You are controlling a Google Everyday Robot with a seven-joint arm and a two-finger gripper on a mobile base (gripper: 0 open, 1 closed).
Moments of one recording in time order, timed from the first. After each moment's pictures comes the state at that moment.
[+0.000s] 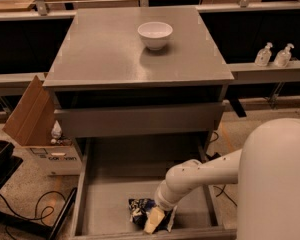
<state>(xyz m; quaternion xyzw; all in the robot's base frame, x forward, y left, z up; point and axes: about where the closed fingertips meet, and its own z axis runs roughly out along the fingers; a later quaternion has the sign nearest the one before) 0.462 -0.020 0.383 -0.54 0.82 0.16 0.11</state>
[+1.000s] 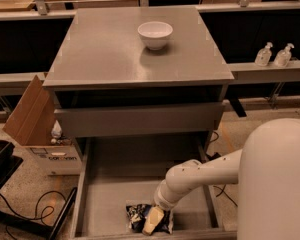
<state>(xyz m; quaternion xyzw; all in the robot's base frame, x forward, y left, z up) 0.461 -0.018 0.383 -0.54 0.82 0.16 0.11</state>
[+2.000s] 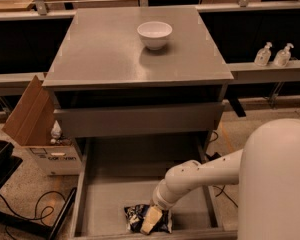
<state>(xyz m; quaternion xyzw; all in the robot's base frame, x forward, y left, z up) 0.462 -0.012 0.383 -0.53 0.82 0.17 0.12</state>
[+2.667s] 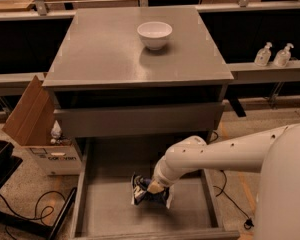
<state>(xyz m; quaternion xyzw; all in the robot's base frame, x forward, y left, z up) 0.518 -0.025 0.467 -0.56 0.80 0.10 0.16</state>
